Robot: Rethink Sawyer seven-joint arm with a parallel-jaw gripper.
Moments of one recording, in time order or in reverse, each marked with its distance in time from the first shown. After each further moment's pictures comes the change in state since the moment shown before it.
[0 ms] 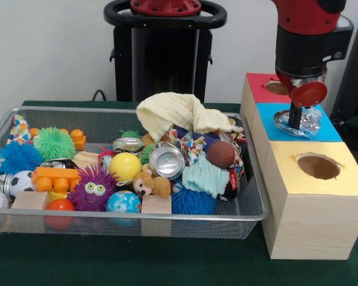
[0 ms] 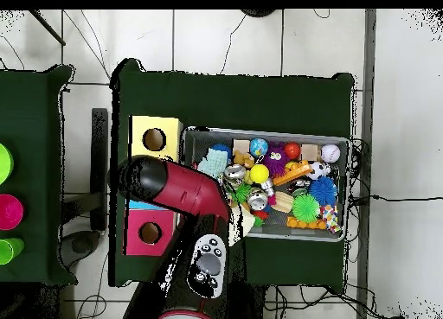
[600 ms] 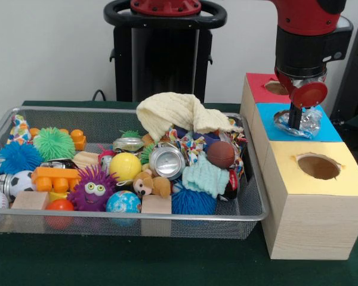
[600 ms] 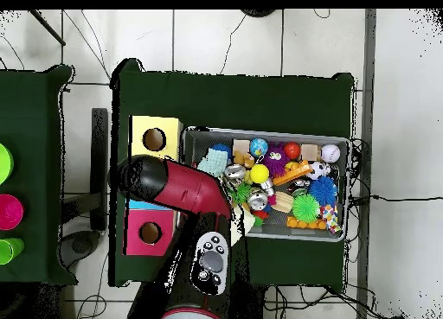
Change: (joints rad) arm -0.021 -0.006 0.026 -0.002 -0.037 -0.002 0.000
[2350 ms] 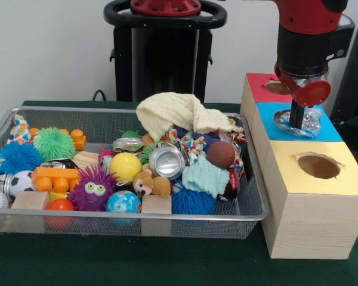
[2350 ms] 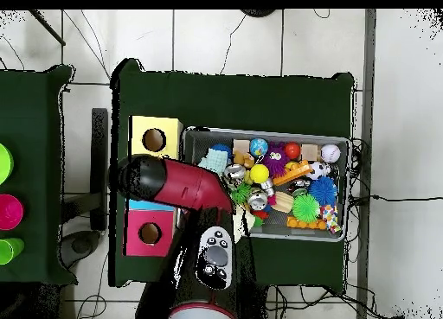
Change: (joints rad) arm -0.034 -0.019 0.051 -0.006 -0.079 0.010 0.000
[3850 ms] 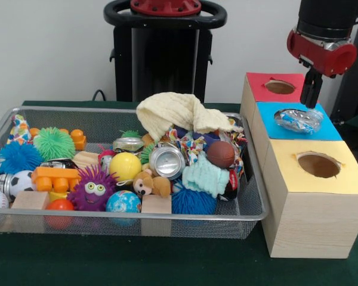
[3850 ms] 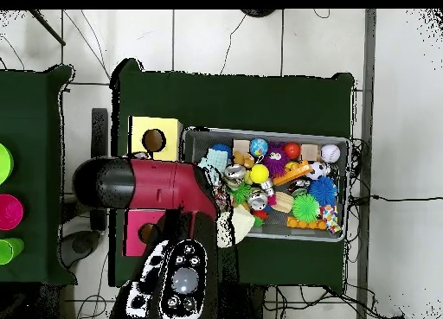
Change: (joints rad) arm 0.075 -0.091 -0.053 -0.074 -0.174 0.040 0.000
